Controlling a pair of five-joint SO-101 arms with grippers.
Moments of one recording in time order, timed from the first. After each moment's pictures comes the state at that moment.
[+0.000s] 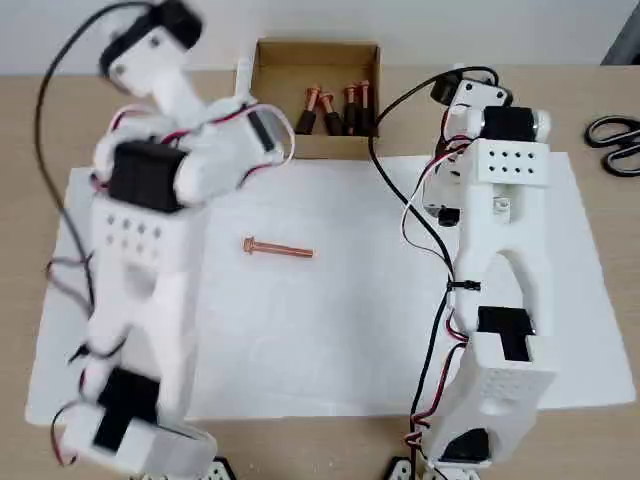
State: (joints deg) left arm 13.6 -3.0 -33.1 99.6 52.7; right arm 0.0 19.1 -29.2 98.3 -3.1
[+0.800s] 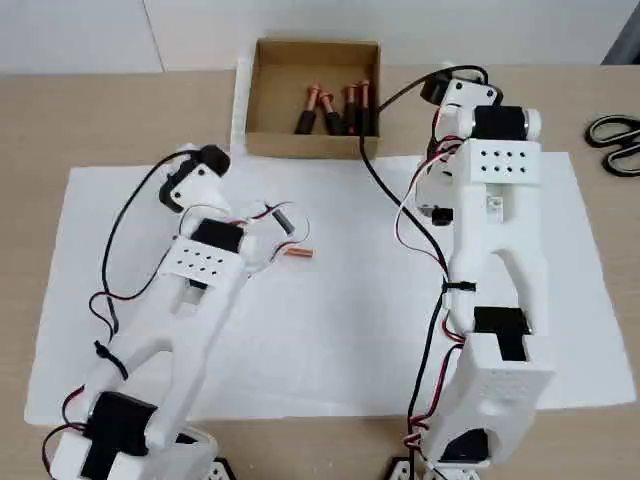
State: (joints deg) left arm 14.2 -8.2 32.7 51.6 62.2; right arm -1.4 19.1 -29.2 98.3 -3.1
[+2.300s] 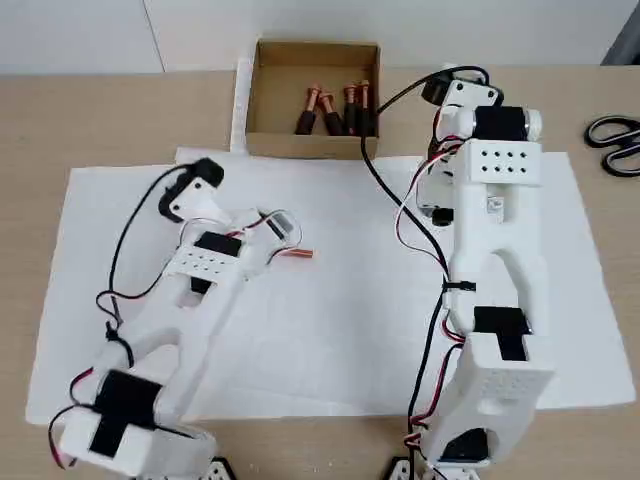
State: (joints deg) left arm 11.7 -0.9 37.3 39.0 62.3; right arm -1.4 19.1 -29.2 98.3 -3.1
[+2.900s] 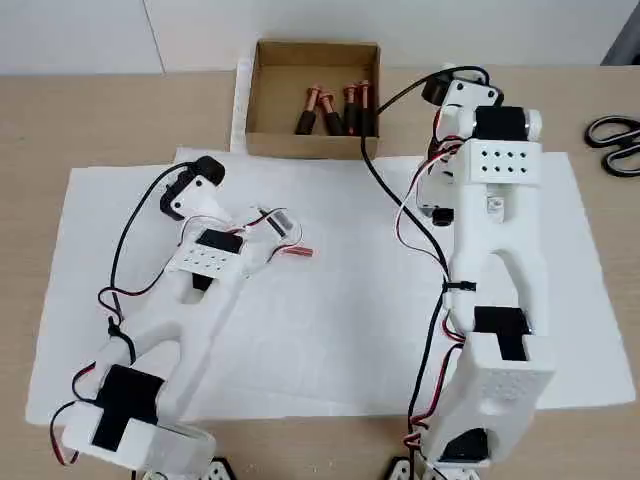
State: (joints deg) left arm 11.7 0.5 36.4 38.4 62.3; right arm -1.4 19.1 -29.2 98.3 -3.1
